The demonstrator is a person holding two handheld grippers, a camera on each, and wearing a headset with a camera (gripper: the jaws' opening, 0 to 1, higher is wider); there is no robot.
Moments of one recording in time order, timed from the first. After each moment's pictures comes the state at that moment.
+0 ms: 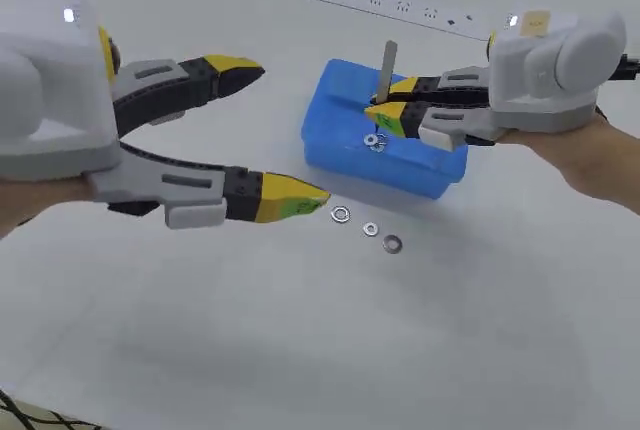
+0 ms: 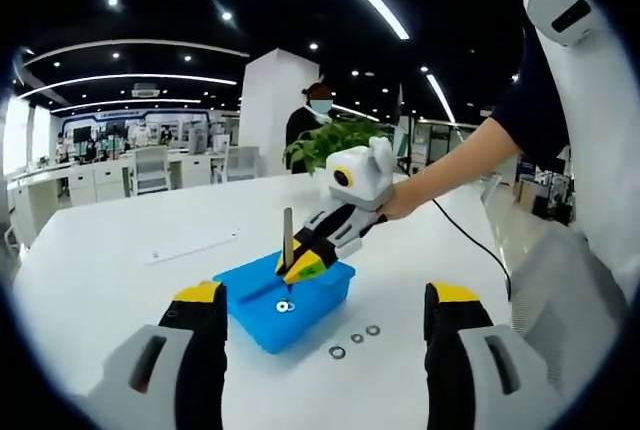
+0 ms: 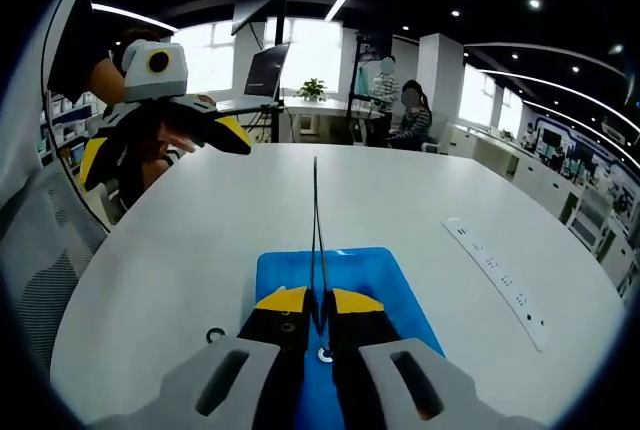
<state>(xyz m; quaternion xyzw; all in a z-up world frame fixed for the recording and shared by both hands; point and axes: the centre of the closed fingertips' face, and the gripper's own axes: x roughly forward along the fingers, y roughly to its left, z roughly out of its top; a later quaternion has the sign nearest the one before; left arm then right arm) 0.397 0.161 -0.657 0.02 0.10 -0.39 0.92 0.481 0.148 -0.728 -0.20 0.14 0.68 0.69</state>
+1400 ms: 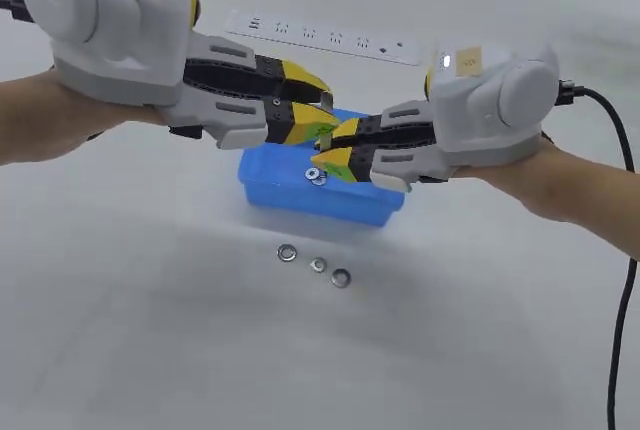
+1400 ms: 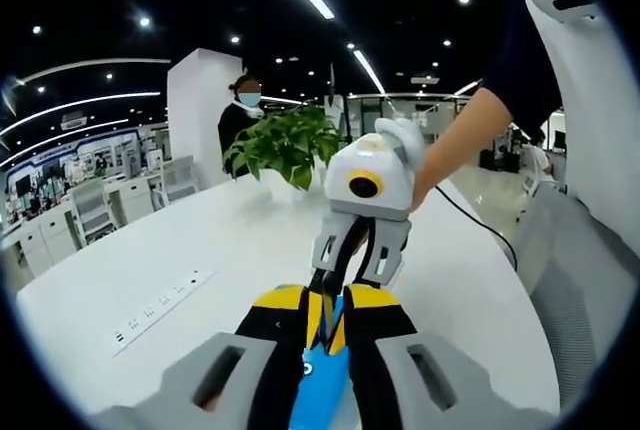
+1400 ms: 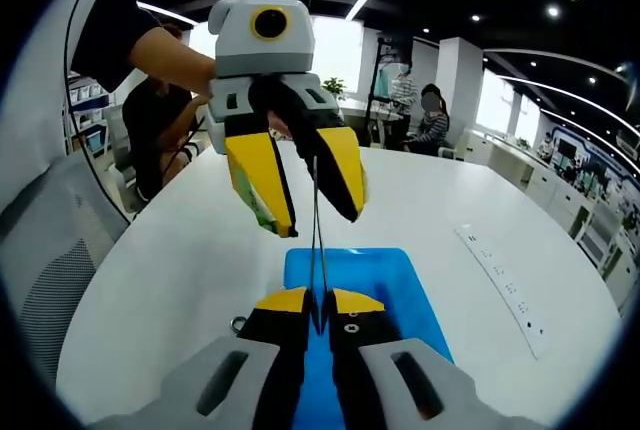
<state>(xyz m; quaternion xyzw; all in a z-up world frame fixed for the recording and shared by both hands) 0.464 0.109 -0.652 0.10 0.10 -0.51 0.85 0.463 0.135 -0.721 -0.22 0.13 0.71 0.66</state>
